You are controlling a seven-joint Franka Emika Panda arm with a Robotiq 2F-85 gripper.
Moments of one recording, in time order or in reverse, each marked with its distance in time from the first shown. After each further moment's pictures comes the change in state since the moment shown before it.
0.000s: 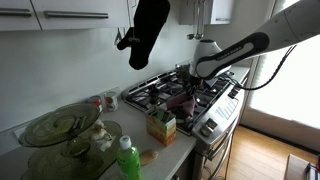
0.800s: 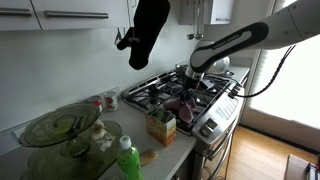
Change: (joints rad) arm -0.004 -0.014 0.079 -0.002 0.357 -0.104 -0.149
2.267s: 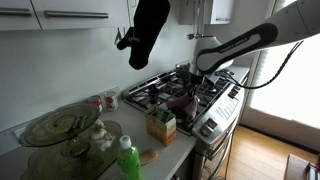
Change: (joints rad) arm 0.005 -0.045 -0.044 -0.013 -0.288 -0.037 0.069
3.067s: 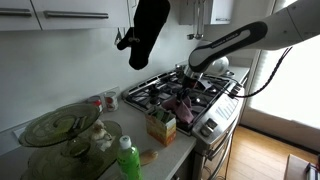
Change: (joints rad) arm 0.000 0.050 0.057 0.007 0.368 0.126 -0.140
